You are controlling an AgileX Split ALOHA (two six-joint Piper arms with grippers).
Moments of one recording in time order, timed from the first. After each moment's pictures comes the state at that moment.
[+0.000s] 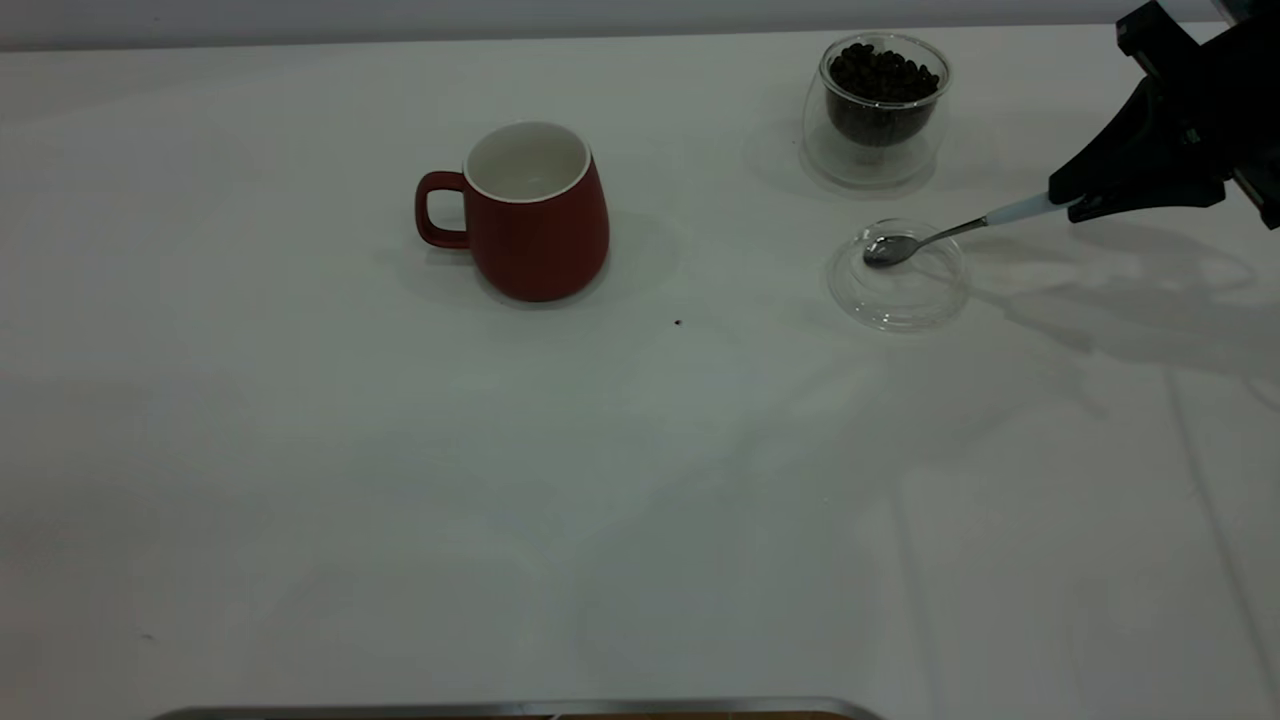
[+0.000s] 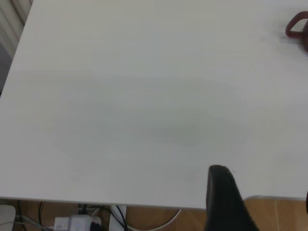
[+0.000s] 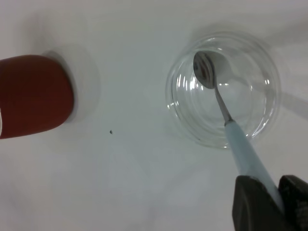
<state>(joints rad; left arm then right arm) -0.01 -0.02 -0.49 0.06 1.14 -0.06 -0.18 2.25 -1.15 1.17 0.73 -0.87</state>
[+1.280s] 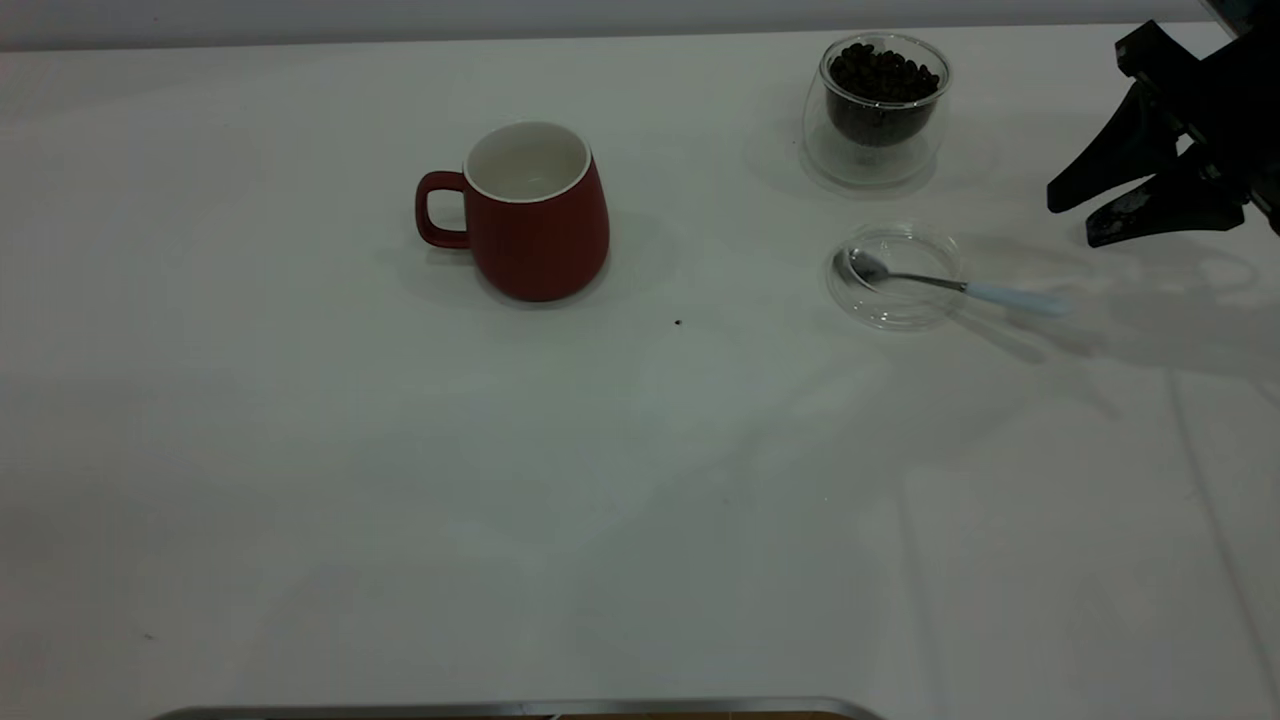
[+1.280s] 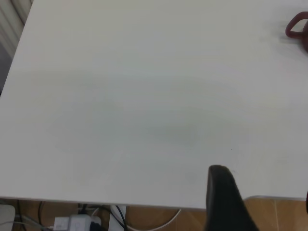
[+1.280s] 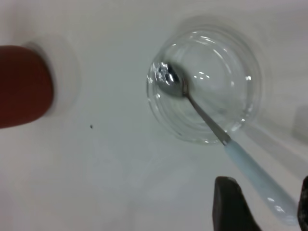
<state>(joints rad) -0.01 -0.02 -0.49 0.06 1.14 -0.07 -0.18 2.25 -1.15 1.11 0.71 -0.88</state>
